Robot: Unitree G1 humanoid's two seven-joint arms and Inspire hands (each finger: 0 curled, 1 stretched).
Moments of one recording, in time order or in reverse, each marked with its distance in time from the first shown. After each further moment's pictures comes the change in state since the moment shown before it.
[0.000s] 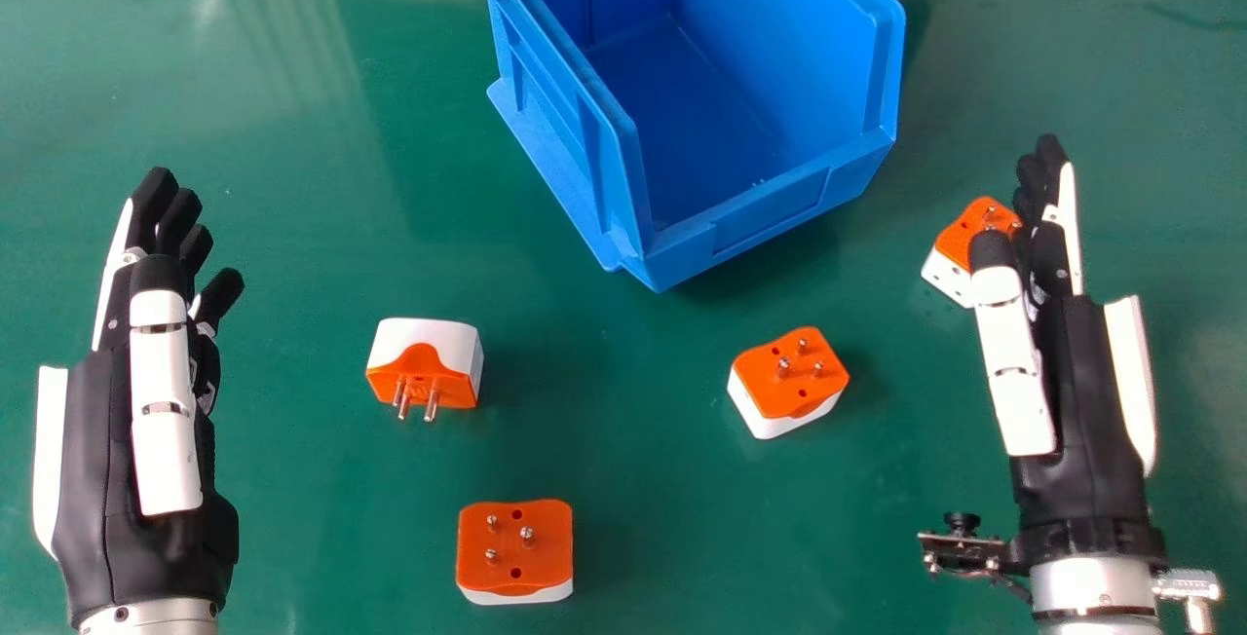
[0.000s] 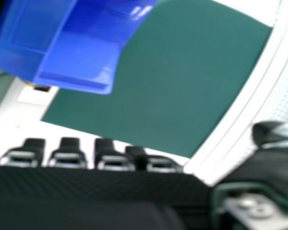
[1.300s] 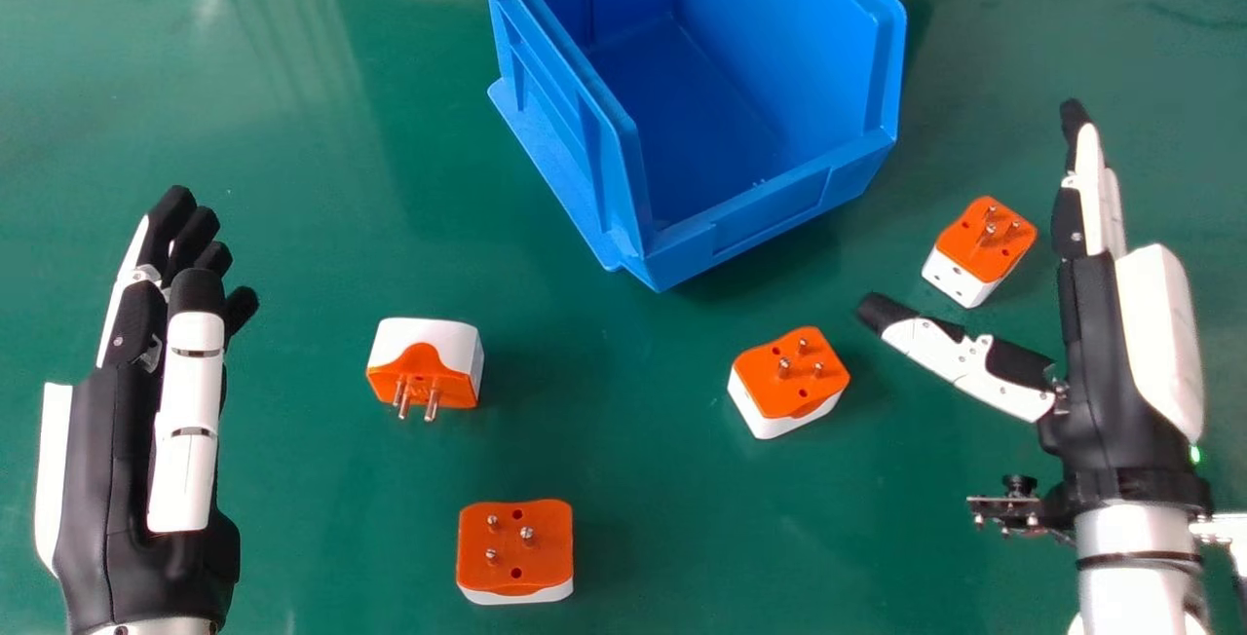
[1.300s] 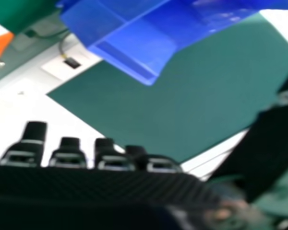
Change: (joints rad) left arm 0.025 -0.001 -0.001 -0.007 -0.005 -0.001 -0.018; right arm -0.106 -0.138 0.002 0.022 -0.280 0.191 -0.177
